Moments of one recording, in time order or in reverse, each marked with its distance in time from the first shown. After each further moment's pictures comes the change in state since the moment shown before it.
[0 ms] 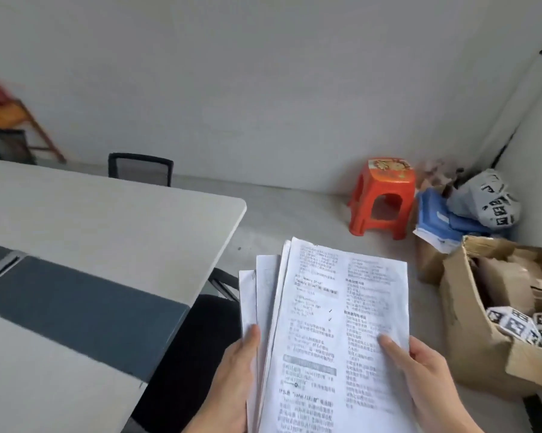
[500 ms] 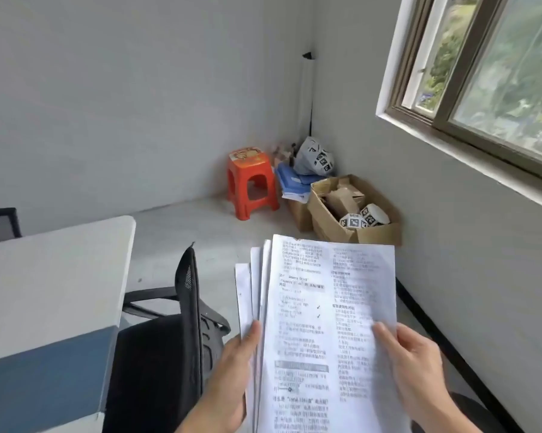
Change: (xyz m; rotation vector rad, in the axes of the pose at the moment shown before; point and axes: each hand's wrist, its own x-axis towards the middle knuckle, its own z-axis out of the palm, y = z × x) left_hand -0.105 -0.075 -0.053 0.235 -0.516 -0.129; right_hand -0.263 0.114 -0.017 0.079 0.590 -0.214
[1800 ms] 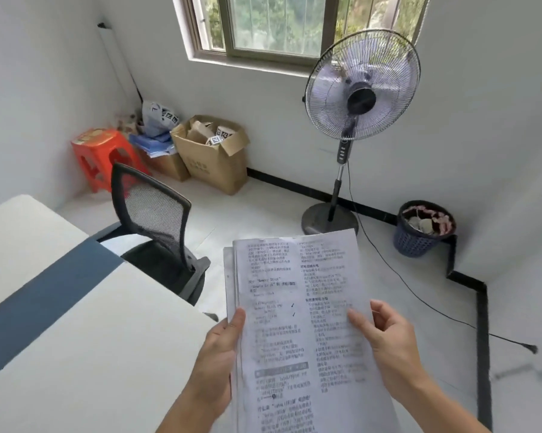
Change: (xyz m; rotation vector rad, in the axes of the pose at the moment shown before) left_hand -0.471 -0.165 -0.308 0.184 -0.522 -0.313; right_hand -0.718 0.215 0.110 0.381 0.561 0.019
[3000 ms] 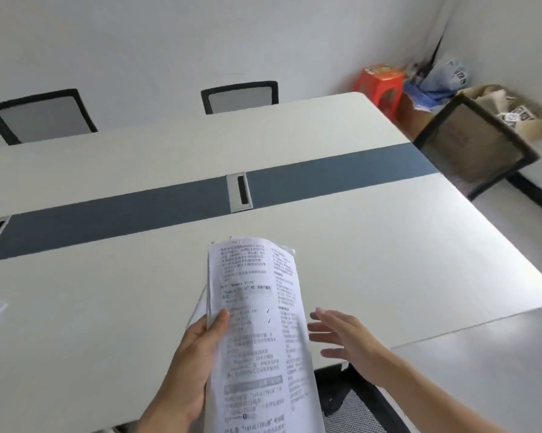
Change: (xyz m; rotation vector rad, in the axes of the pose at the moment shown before) left_hand -0.563 -0.095 -0.456 -0.367 0.714 0.305; right_hand -0.465 0.274 0.375 -0.722 -1.107 0.463
